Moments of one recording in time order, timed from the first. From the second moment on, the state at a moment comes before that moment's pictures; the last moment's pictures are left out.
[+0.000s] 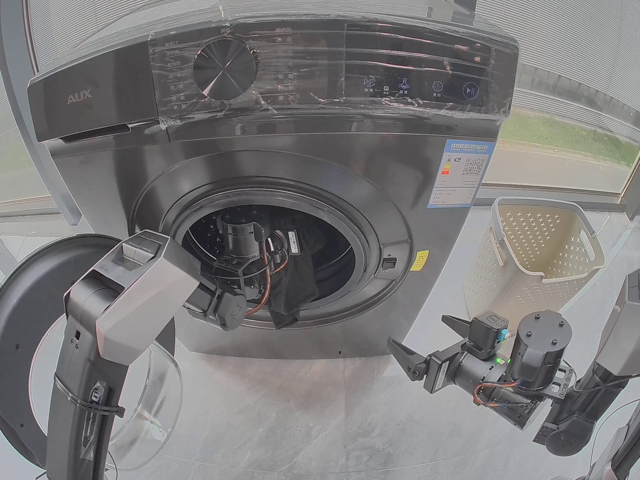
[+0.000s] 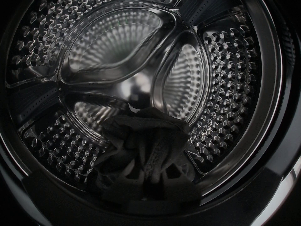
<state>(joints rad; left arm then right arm) -0.42 2.53 -1.53 -0.98 0.18 -0.14 0.73 1.93 -0.25 -1.49 -0.24 0.18</state>
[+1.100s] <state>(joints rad) -0.45 2.55 -1.28 -0.95 0.12 -0.14 0.73 1.93 -0.25 -1.49 -0.24 0.18</state>
